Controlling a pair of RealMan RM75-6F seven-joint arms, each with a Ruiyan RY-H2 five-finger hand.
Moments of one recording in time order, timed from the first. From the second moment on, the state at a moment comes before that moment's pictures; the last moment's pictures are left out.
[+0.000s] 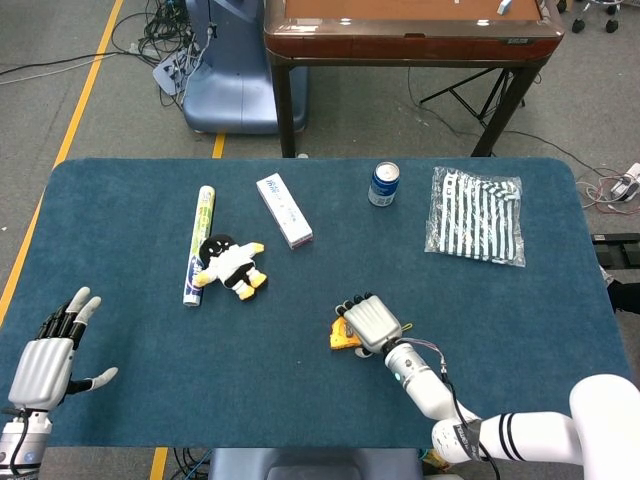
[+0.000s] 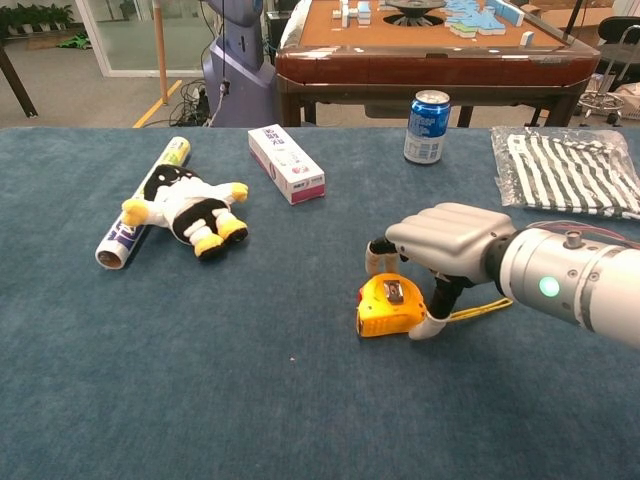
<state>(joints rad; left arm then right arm) -0.11 -1.15 -0.04 -1.74 1.48 1.47 0.12 0.81 -1.63 0.07 -1.62 -0.86 0.95 -0.85</state>
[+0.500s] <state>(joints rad) -0.12 -1.15 -0.04 -1.73 1.48 1.47 0.11 0.84 -1.66 0.06 -1.60 -0.83 0.97 -0.86</state>
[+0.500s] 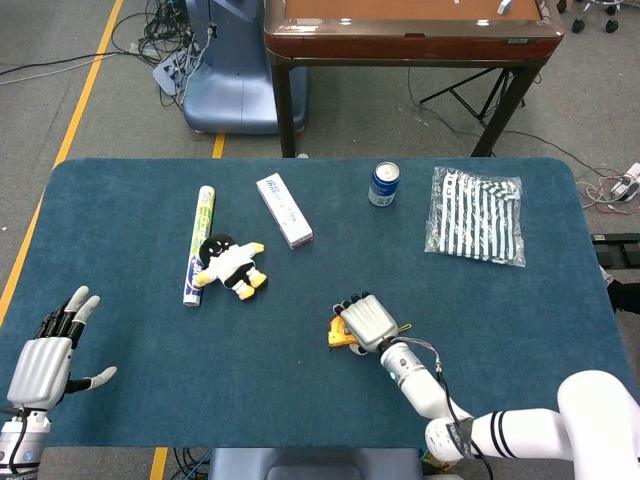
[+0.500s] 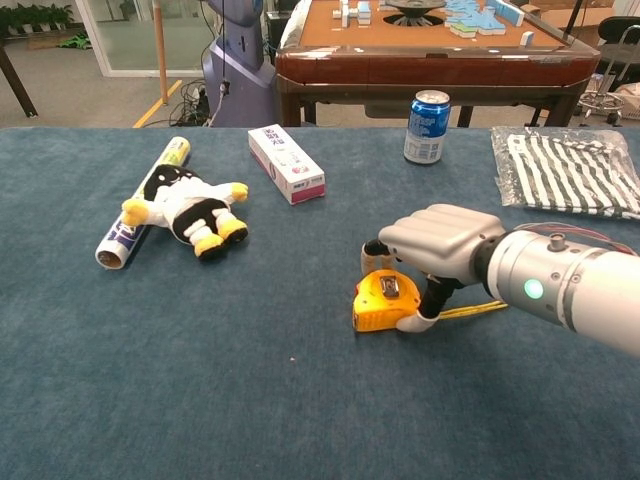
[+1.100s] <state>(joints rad) -0.28 -1.15 -0.15 -1.71 1.37 1.25 0.09 0.89 -1.66 0.16 -1.71 -0.82 1.12 -0.91</state>
